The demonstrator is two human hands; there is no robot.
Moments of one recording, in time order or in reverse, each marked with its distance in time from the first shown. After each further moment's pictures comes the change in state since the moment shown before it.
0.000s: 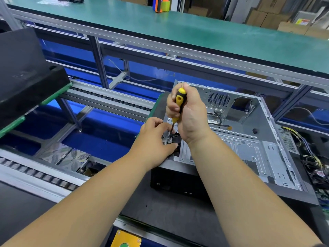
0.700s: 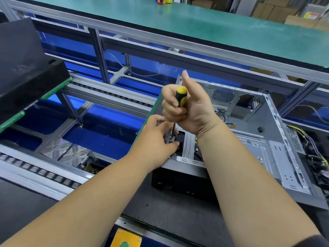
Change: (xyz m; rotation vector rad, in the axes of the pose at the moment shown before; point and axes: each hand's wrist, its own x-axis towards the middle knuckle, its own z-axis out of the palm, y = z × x) left_hand -0.002 0.001 -0.002 -0.068 -0.009 -0.024; right_hand 0.017 -0.007 -0.014 -0.030 -0.559 0.235
